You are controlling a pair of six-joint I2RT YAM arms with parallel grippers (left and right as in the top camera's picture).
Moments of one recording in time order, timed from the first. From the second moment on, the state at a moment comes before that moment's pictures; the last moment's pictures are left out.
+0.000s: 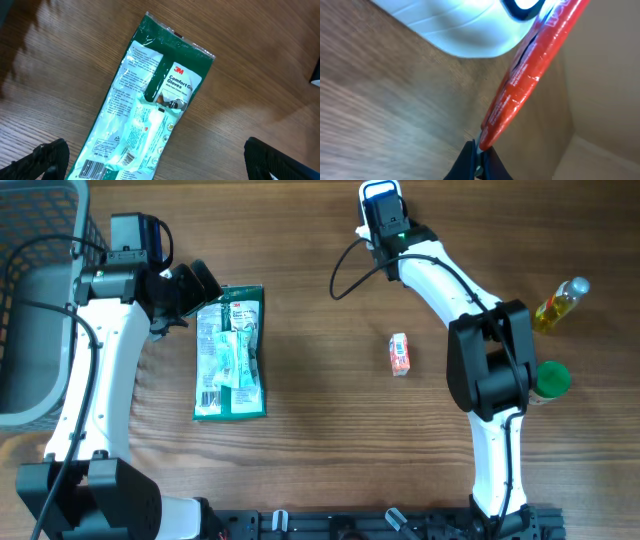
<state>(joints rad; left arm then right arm) 0.04 1.60 1.44 -1.01 0.08 -0.54 0.35 2.31 1.84 -0.60 0.63 -0.70</state>
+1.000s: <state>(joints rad) 0.04 1.60 1.44 -1.01 0.08 -0.54 -0.19 1.83 1.16 -0.73 -0.14 -0.06</state>
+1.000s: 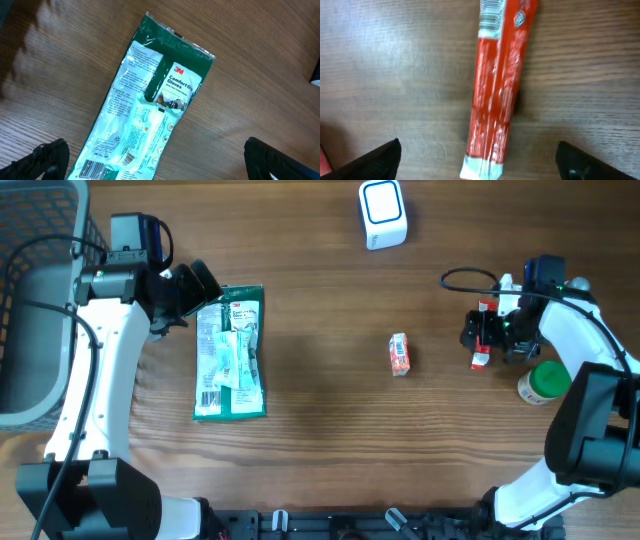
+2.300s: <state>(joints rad) 0.04 1.60 1.44 -1.01 0.08 -0.54 0.35 1.80 1.15 -0.73 -0.06 0.34</state>
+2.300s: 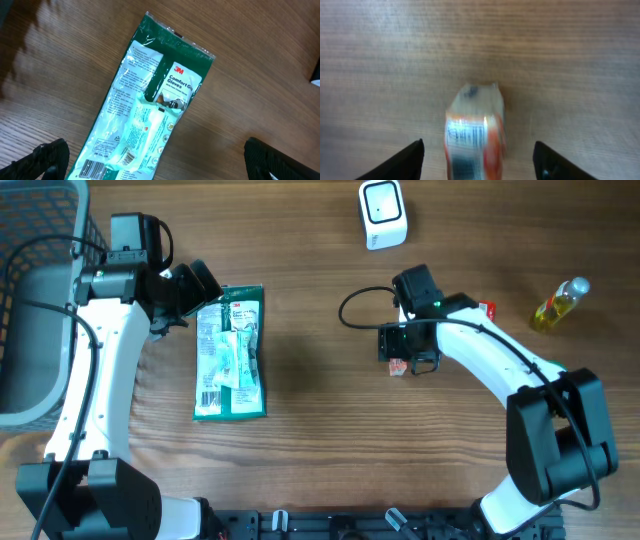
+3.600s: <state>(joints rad) 0.04 1.60 1.44 -1.01 0.08 -0.54 0.29 1.85 1.15 -0.70 -0.33 0.30</state>
